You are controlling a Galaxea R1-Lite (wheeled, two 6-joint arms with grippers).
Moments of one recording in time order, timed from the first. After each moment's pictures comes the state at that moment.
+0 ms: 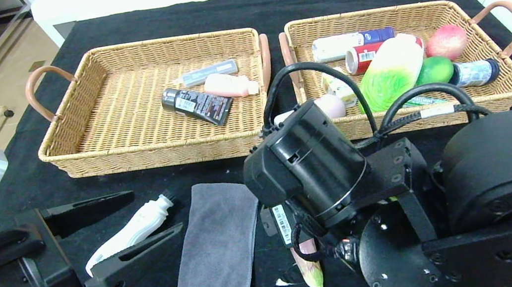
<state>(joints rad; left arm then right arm) -0.40 1.10 -0.62 -0.31 -0.30 0.05 1.05 1.90 -1.52 0.30 -0.67 0.43</state>
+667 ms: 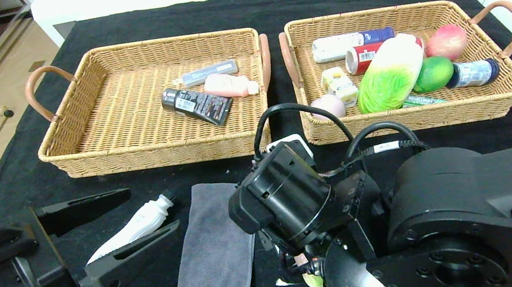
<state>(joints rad) -0.40 1.09 -0.62 -0.32 -0.30 0.05 1.04 1.99 -1.52 0.30 -0.68 0.45</state>
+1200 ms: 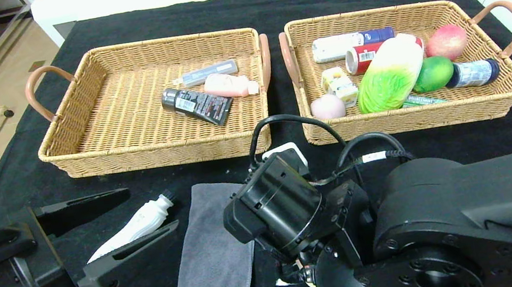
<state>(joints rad) -0.40 1.09 -0.62 -0.32 -0.30 0.05 1.04 2.02 -1.52 0.30 -0.68 0.46</state>
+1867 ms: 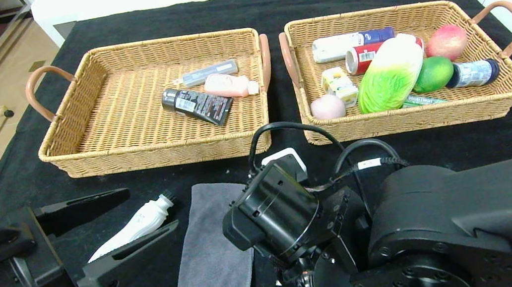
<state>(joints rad) -0.40 1.09 -0.62 -0.32 -0.30 0.05 1.04 2.03 -1.51 0.30 -0.68 0.46</state>
